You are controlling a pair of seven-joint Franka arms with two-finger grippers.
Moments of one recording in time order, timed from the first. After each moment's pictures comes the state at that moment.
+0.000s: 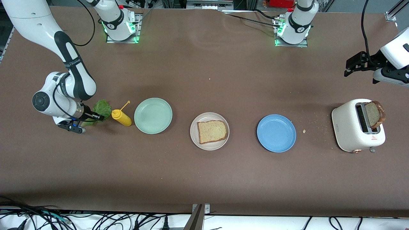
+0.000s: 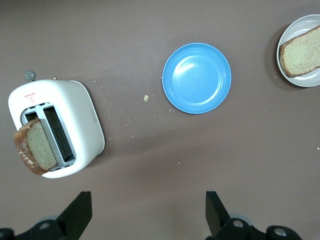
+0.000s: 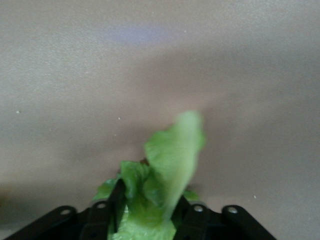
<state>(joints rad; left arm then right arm) 0.00 -0.01 -0.01 -1.60 -0.02 1.53 0.24 -0.05 0.51 -0.03 -2.04 0.08 2.42 0.15</state>
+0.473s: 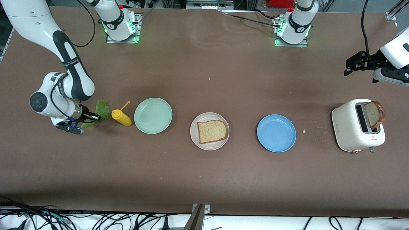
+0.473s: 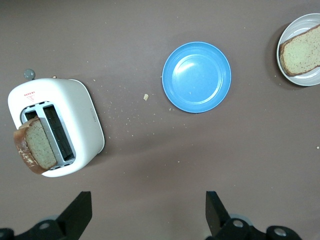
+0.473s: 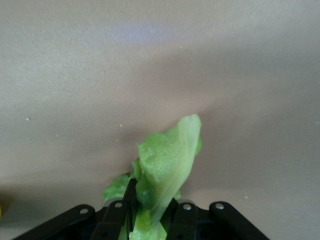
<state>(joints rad) 0.00 -0.01 -0.01 -1.60 -0.02 1.53 0.24 -0.05 0.50 -0.04 -2.00 0.06 2.36 0.15</state>
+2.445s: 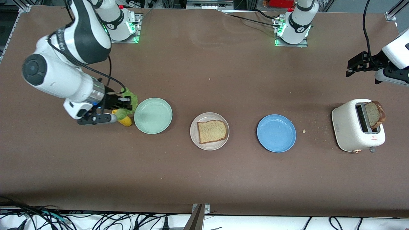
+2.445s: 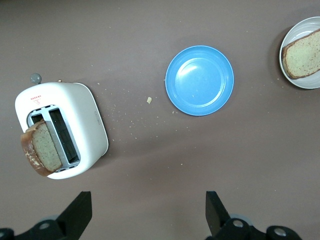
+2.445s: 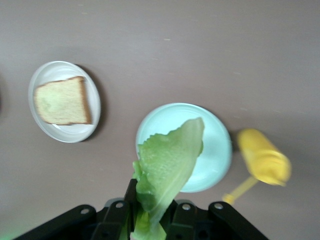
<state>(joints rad) 0.00 0.00 -0.02 -1.58 -0.01 1.53 0.24 0.34 0.32 -0.03 -1.62 0.30 1.94 0.15</state>
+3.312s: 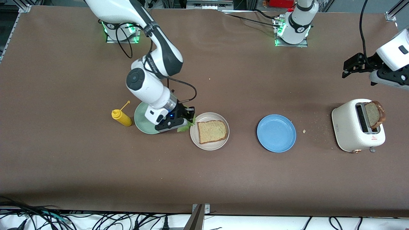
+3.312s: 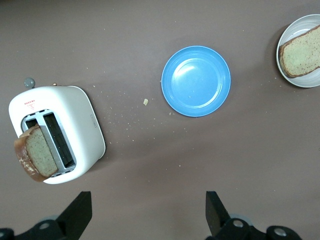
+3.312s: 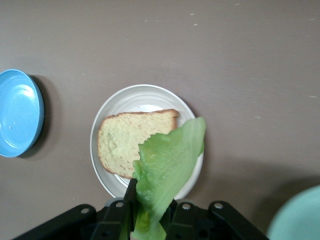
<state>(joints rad) 0.00 0.02 -0.03 -1.58 -0.01 1.54 0.24 0.63 0.61 -0.03 -1.58 0.45 2.49 0.16</state>
